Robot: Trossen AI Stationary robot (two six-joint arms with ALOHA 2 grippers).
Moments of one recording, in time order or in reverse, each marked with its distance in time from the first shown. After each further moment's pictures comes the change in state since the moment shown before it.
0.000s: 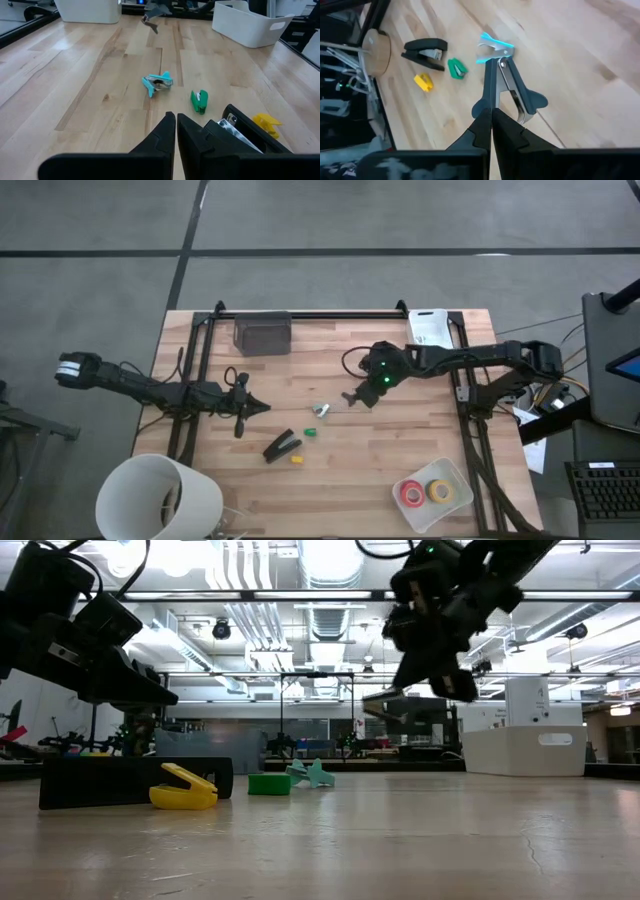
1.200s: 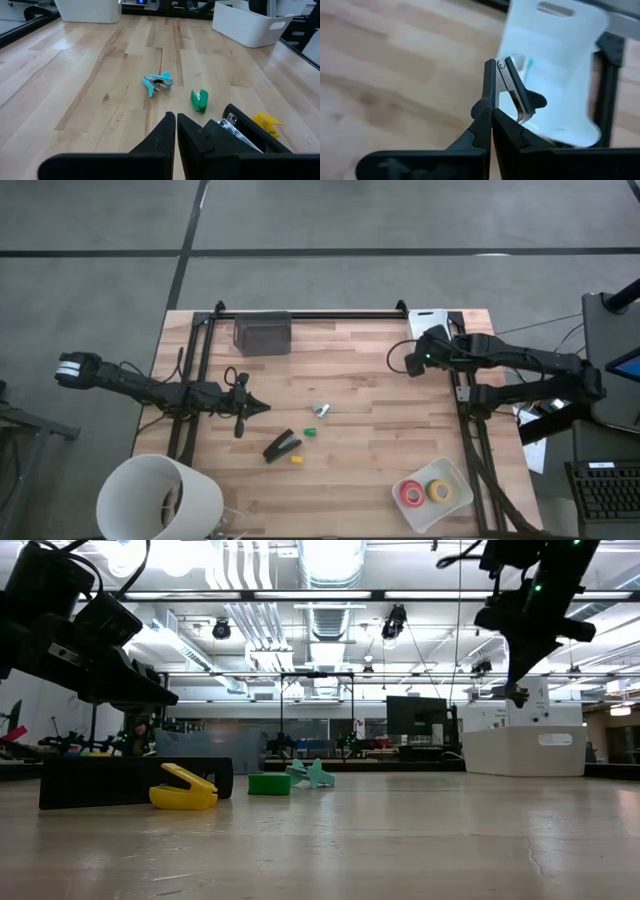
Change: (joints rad) left arm 0.000 0.000 0.000 -0.001 0.000 0.000; right arm -0.104 -0.434 0.001 -0.804 0.852 0.063
